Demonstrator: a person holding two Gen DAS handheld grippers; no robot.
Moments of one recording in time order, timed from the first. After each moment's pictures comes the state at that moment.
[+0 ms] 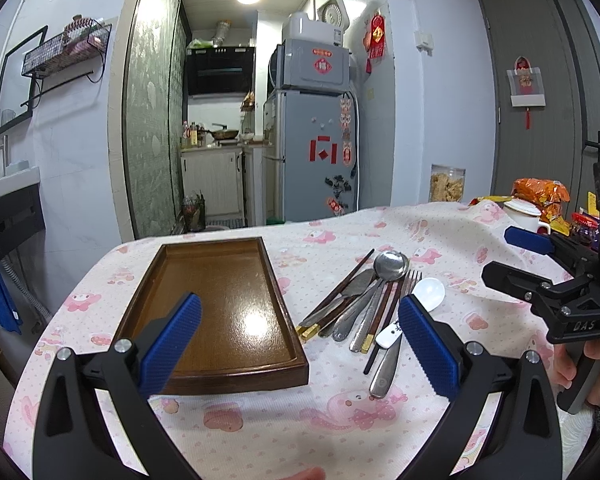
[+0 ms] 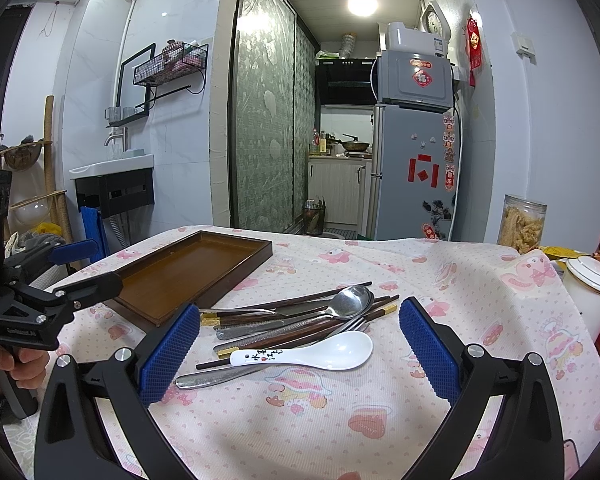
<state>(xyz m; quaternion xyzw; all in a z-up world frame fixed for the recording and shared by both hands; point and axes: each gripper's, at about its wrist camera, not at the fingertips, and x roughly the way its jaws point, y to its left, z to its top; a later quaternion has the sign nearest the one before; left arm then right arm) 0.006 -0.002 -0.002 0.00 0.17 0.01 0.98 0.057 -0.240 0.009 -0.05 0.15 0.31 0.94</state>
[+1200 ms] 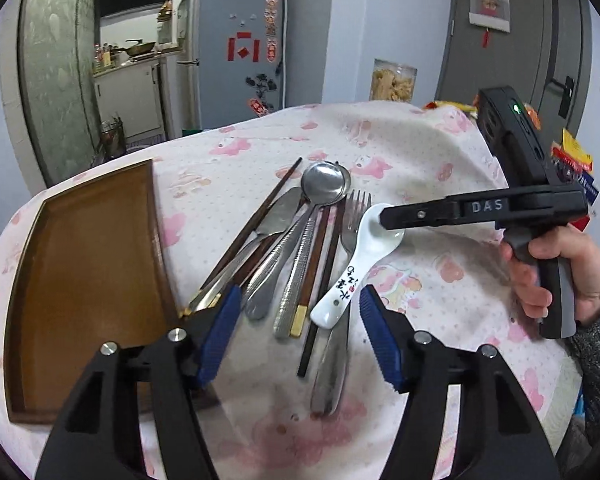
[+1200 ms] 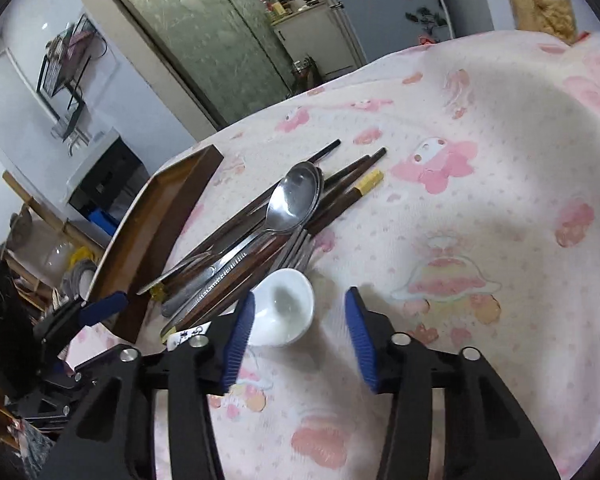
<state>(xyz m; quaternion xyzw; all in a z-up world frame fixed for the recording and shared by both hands) 0.101 -0.039 -0.036 0.03 0.36 -0.13 0.92 0.205 -0.257 -0.051 0.09 0.46 0.33 0.82</state>
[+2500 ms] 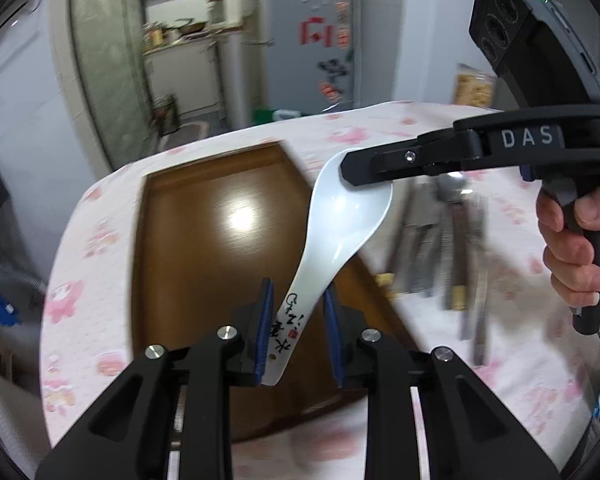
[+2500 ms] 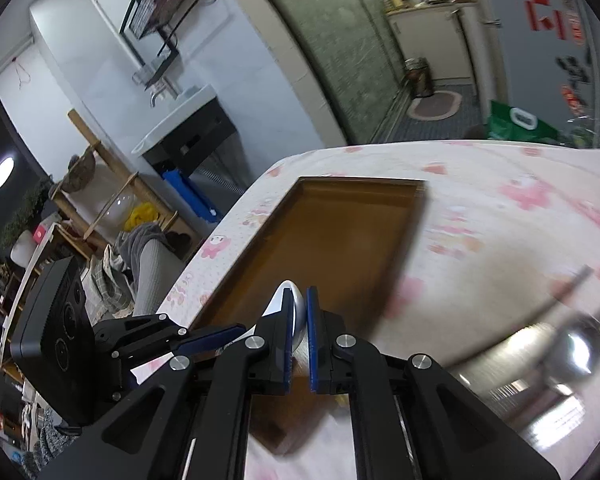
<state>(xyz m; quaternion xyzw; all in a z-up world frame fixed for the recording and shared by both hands) 0.112 0.082 -0.017 0.02 0.40 -0.03 0.92 0.212 -0.048 0.020 0.04 0.43 0.48 0.76</state>
